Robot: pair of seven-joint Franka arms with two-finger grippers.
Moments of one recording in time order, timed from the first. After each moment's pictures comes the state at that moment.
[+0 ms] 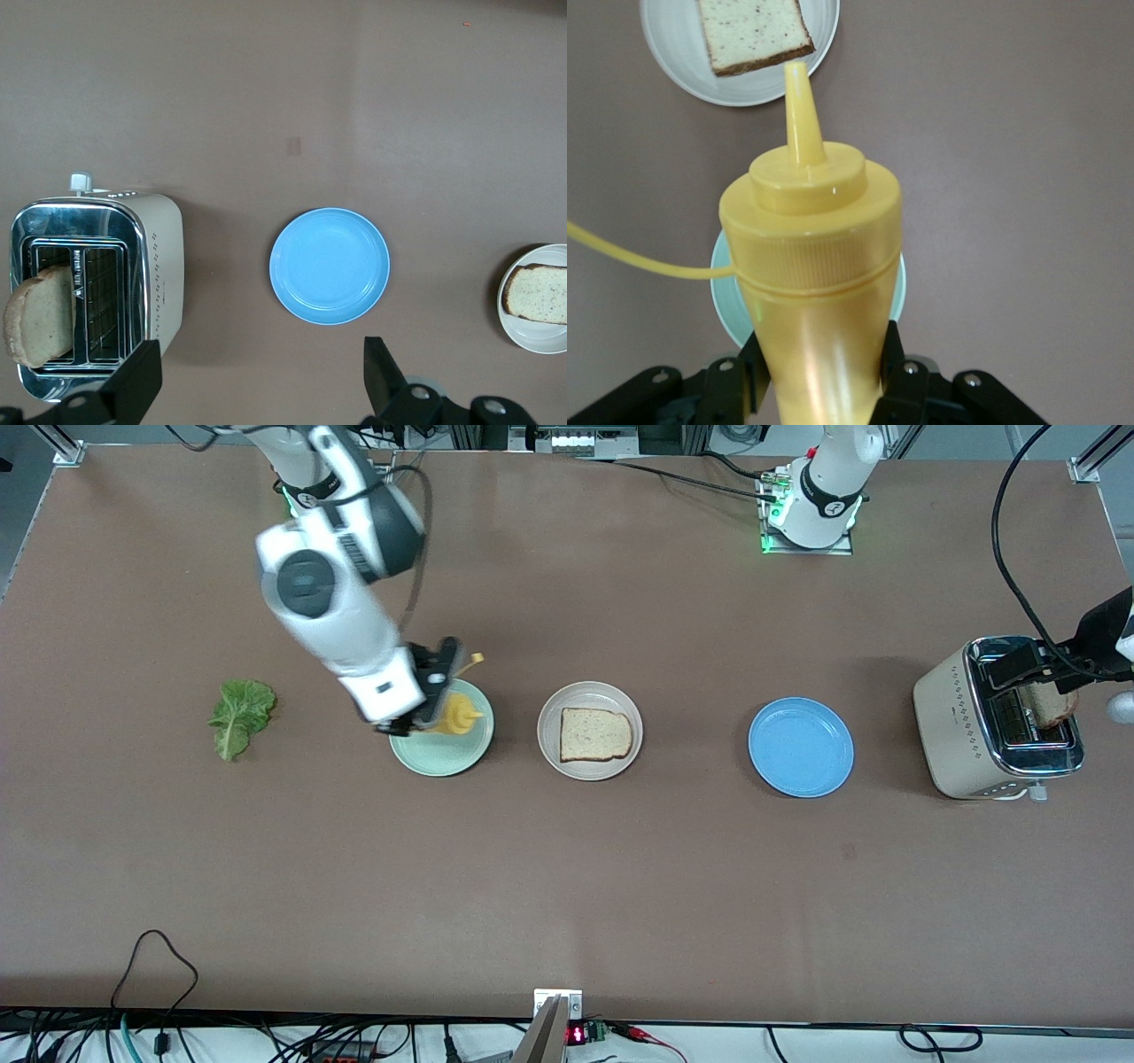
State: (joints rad) left arm 0.05 0.11 0.00 -1.50 -0.05 1.62 -0.05; right arm 0.10 0.23 0.32 -1.89 0.06 2.14 -0.95
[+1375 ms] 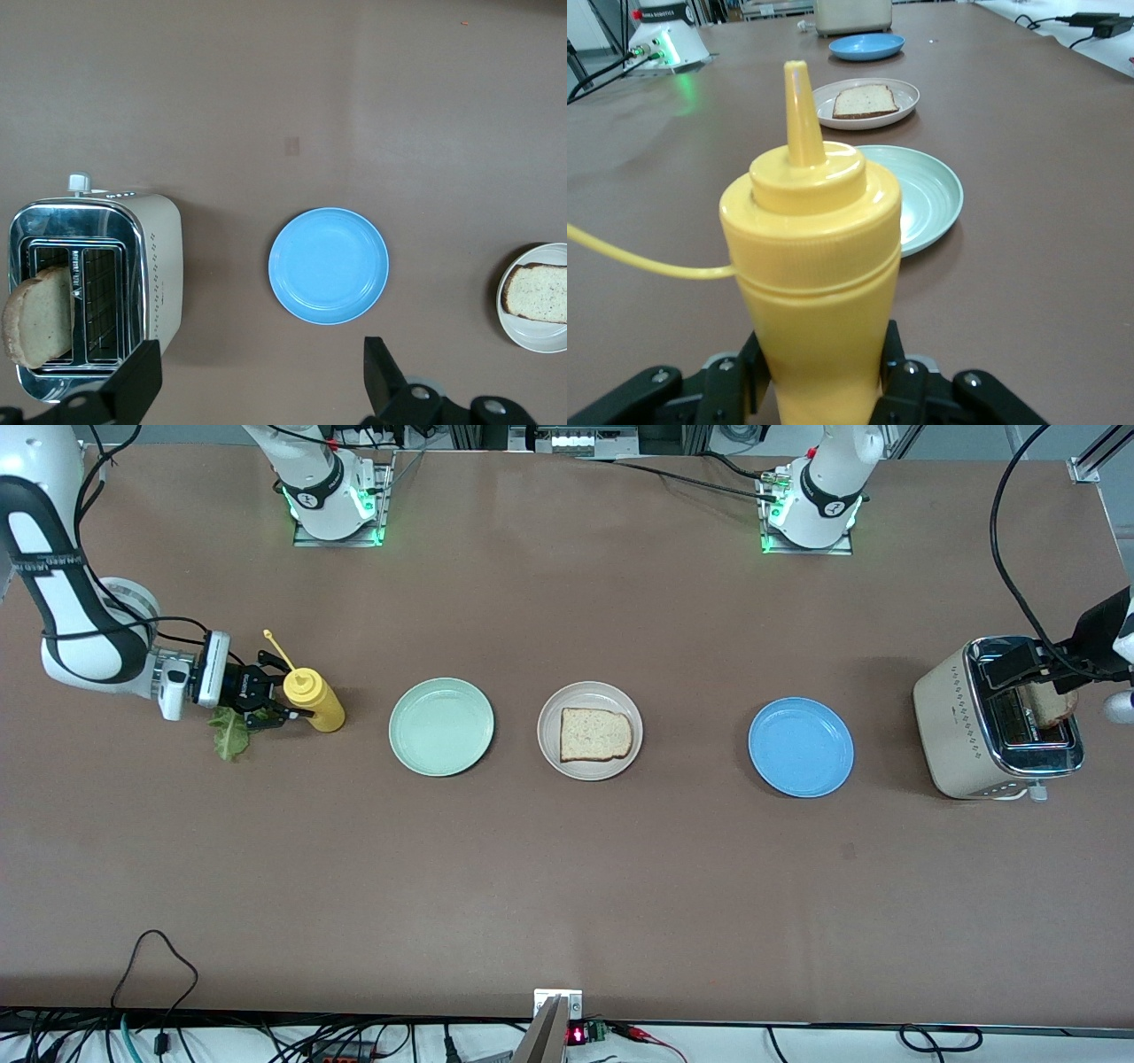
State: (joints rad) left arm 0.05 0.11 0.00 -1.50 -0.05 1.62 -0.05; right arm -0.60 0.44 0.31 -2.23 0.94 1.98 -2.49
